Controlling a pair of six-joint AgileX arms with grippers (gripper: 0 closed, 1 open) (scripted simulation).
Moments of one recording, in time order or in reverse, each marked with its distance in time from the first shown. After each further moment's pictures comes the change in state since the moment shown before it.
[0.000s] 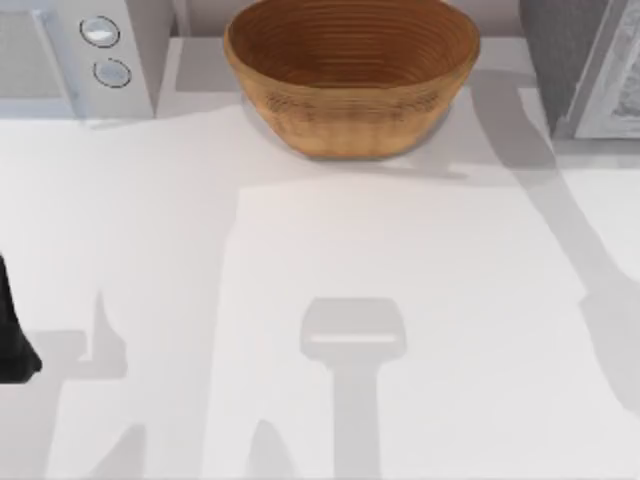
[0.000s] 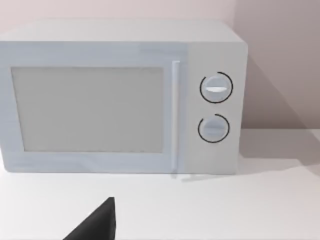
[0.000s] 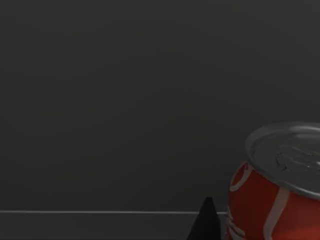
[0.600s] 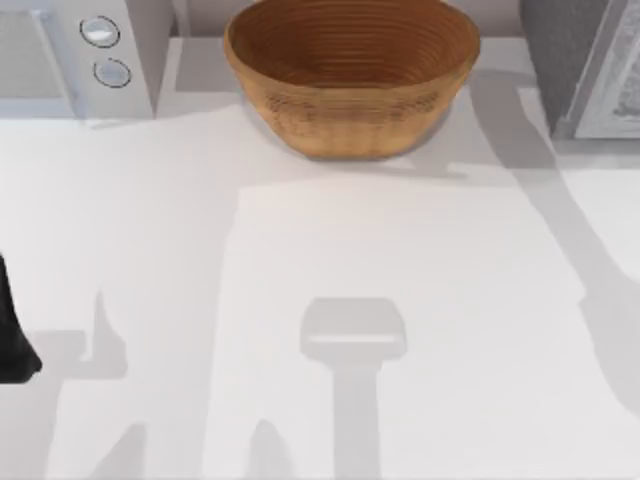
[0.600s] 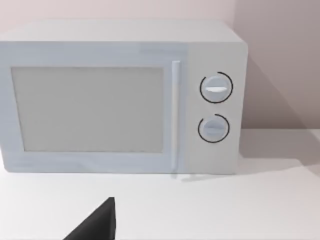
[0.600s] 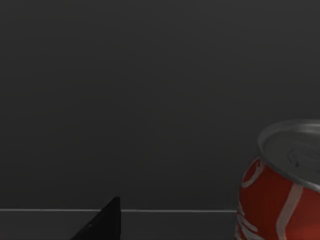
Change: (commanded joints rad) left arm 0.000 0.000 0.000 0.000 0.000 0.000; right arm 0.000 0.000 0.000 0.000 0.000 0.000
